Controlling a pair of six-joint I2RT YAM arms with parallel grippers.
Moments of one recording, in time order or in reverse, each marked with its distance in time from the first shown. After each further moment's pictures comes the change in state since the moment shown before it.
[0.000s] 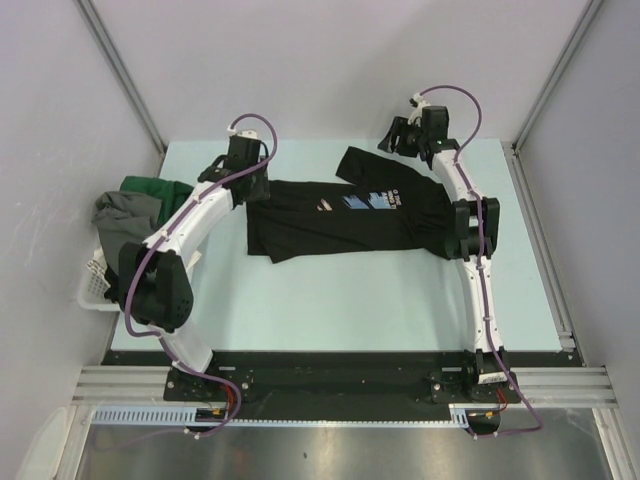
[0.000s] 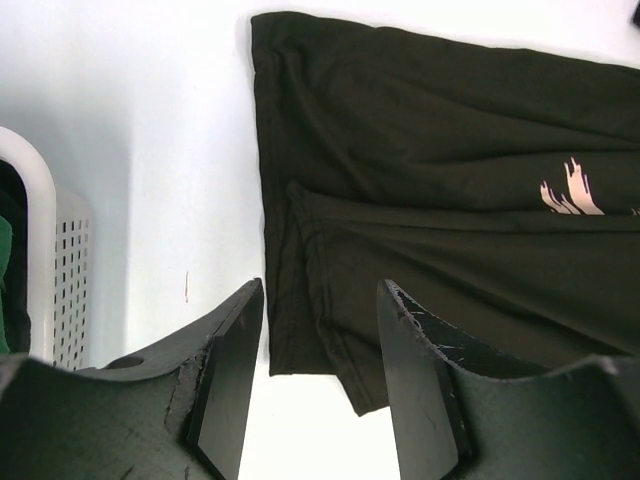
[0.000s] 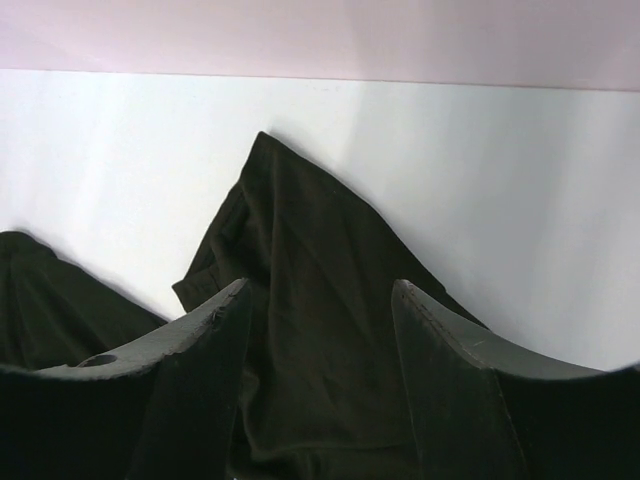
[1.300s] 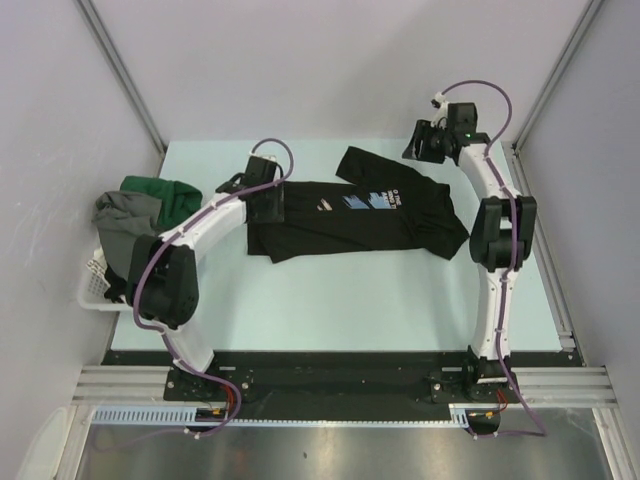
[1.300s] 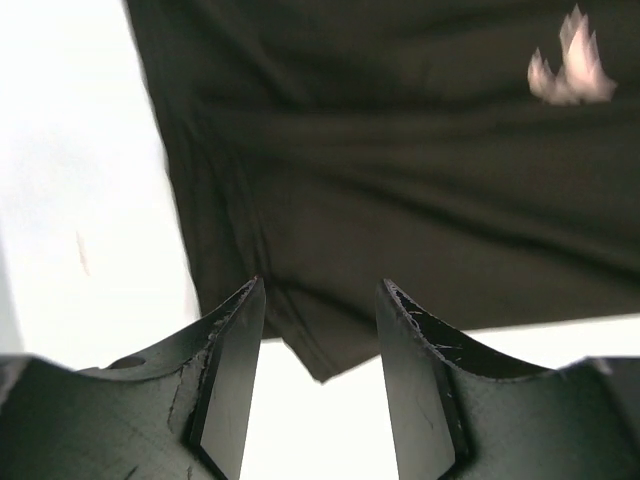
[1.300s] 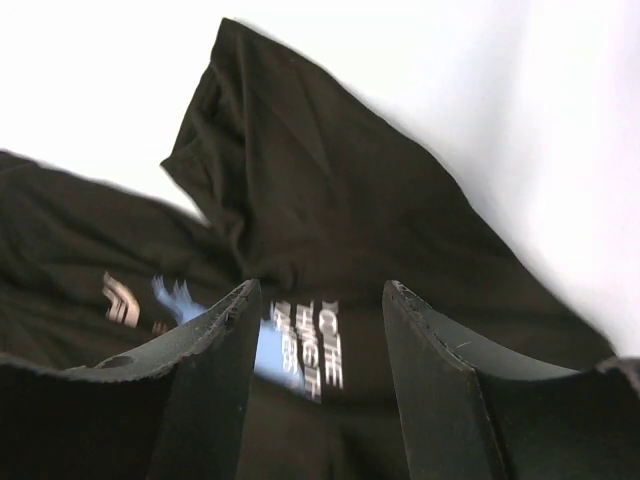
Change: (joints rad) left arm -0.057 0.037 -0.116 0.048 0.096 -0.020; right arm -0.063 -0.348 -0.400 -0.131 0.016 -0.104
